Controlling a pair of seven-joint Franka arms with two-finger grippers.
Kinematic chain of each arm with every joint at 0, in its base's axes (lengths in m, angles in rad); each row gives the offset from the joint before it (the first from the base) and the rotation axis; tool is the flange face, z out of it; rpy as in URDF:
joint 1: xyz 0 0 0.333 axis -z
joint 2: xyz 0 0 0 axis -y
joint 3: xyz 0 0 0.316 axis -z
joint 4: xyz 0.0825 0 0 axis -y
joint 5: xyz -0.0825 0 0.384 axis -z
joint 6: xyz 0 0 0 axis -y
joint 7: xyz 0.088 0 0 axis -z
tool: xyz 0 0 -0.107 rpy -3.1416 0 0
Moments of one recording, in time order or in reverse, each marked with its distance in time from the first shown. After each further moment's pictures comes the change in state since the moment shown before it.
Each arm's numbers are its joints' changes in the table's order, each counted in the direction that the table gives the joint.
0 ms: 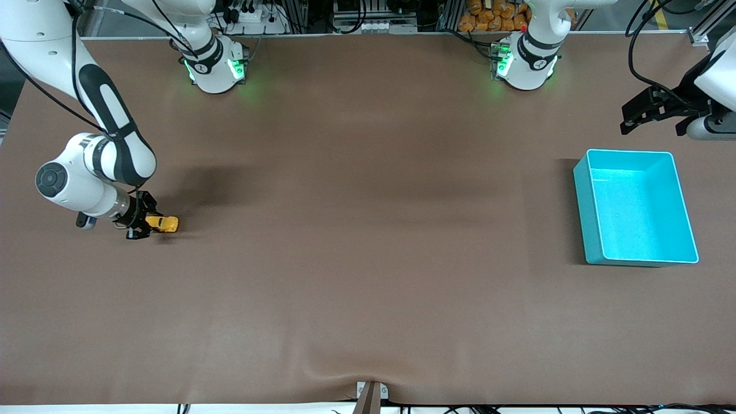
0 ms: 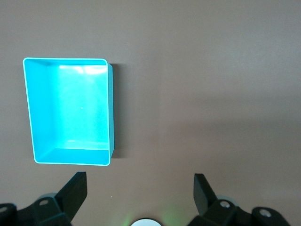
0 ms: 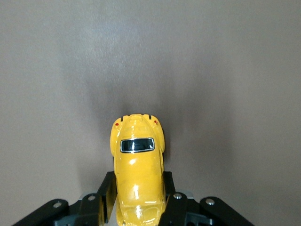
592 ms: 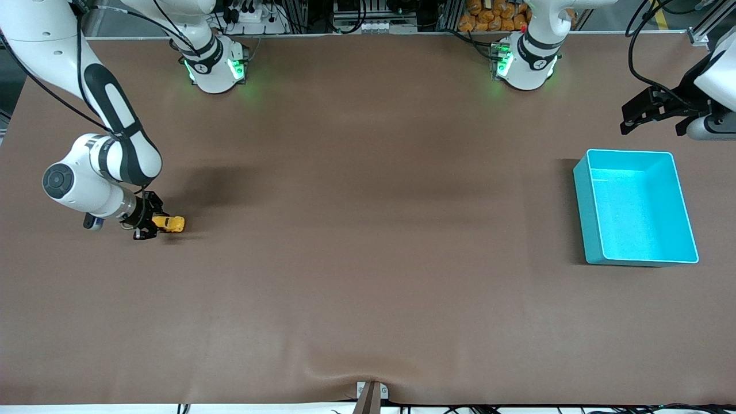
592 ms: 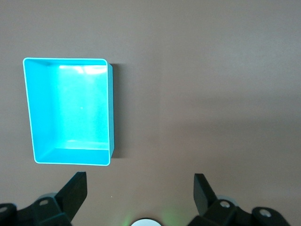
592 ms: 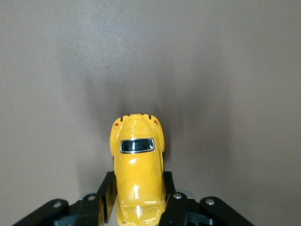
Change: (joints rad) left arm 0.000 0.000 0.000 0.000 0.000 0.000 0.000; right arm -0.025 0.004 -0.010 -0.004 -0.039 -0.007 0.000
